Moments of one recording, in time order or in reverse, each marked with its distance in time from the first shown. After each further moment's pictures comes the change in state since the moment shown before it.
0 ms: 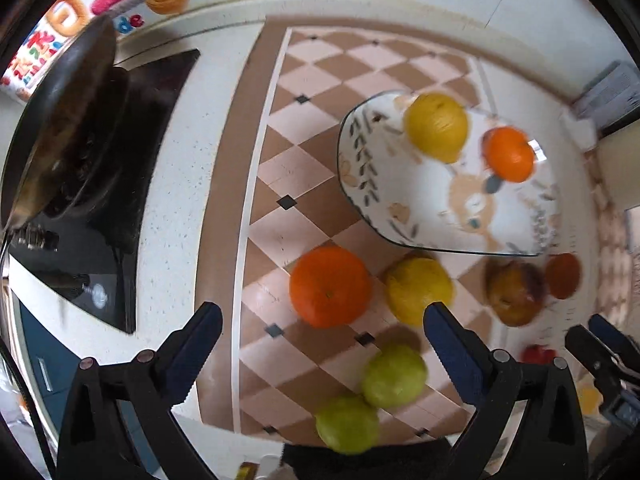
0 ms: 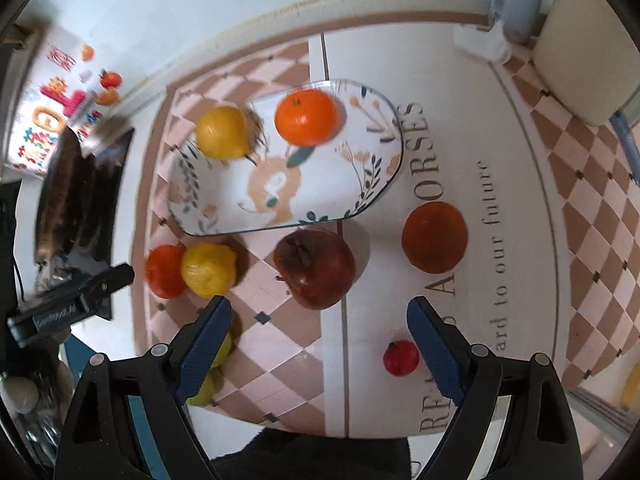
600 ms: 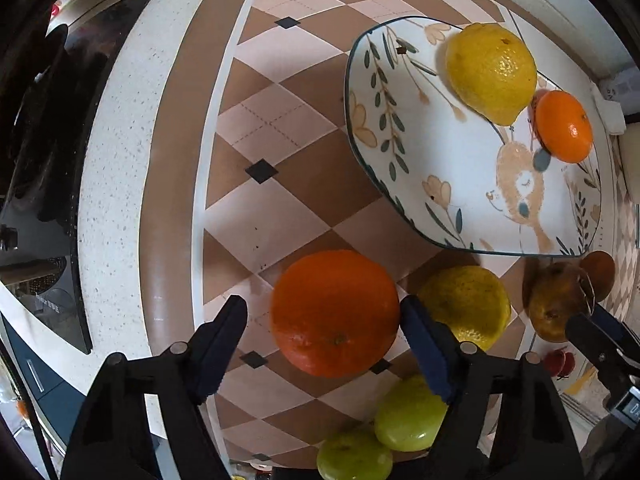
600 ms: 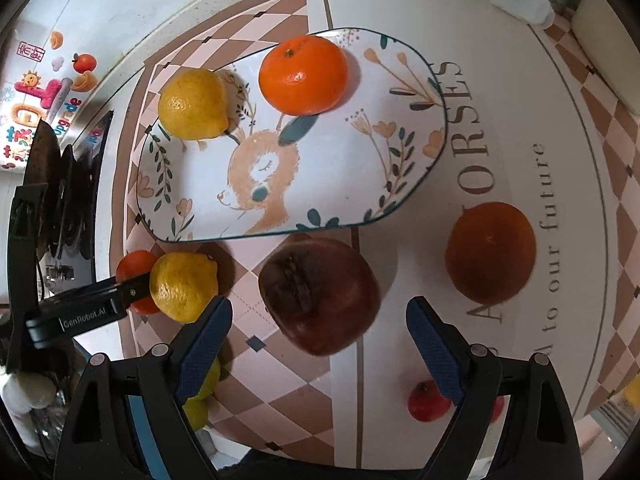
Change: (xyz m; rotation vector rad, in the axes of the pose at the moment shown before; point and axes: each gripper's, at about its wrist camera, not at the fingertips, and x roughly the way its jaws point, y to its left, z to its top) left arm 0.070 0.010 0.006 0.001 0.173 -0.073; right arm 0.062 0.003 0.025 0.037 0.094 0.056
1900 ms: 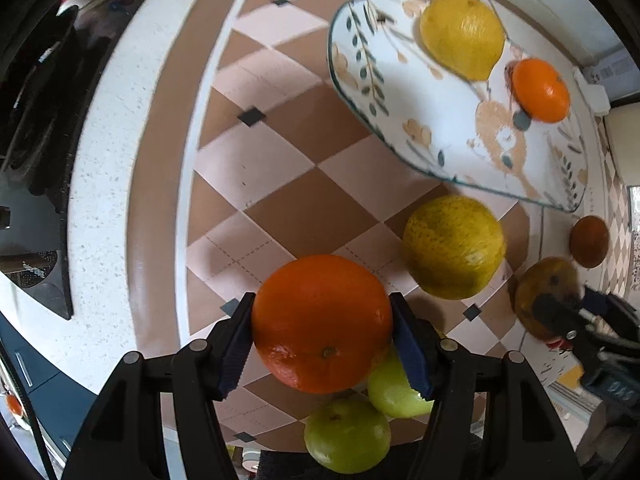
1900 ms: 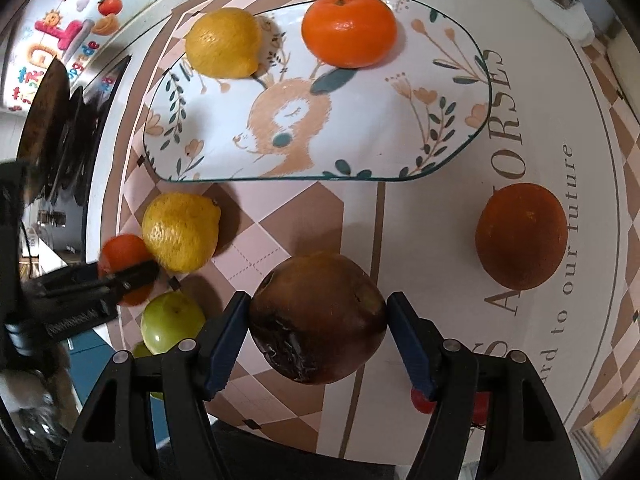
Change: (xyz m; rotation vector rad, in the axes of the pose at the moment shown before) left arm -0.006 -0.015 -0.048 -0.014 0.004 -0.046; right arm 0.017 0.018 -0.022 -0.140 0.069 -0.018
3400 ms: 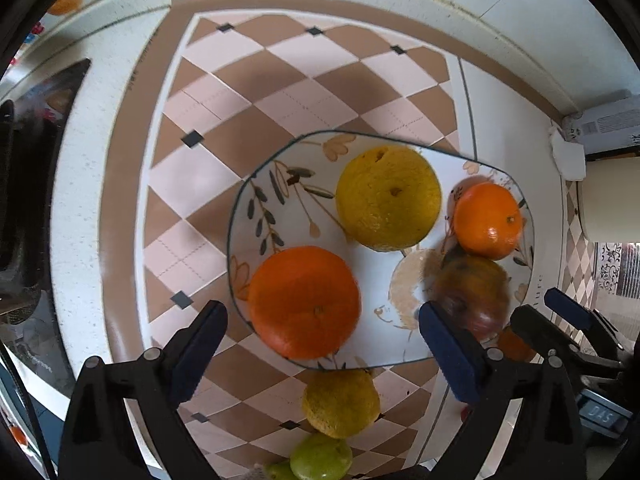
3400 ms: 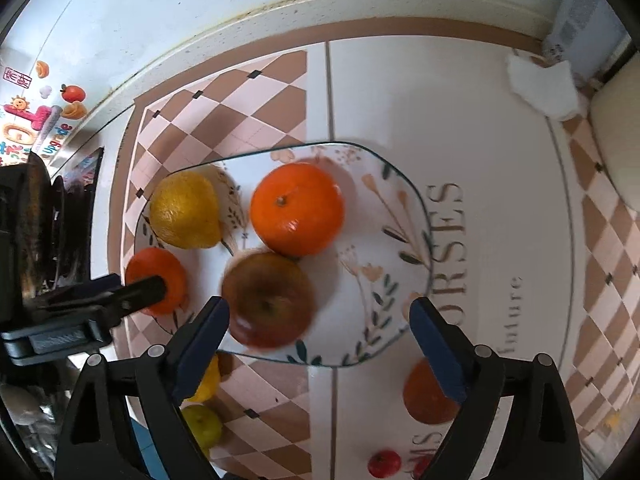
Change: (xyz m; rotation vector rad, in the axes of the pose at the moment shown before) left arm -0.034 -0.036 0.125 0.023 -0.019 -0.089; right arm -0.047 -0.025 0.102 0.094 -0.101 -0.069
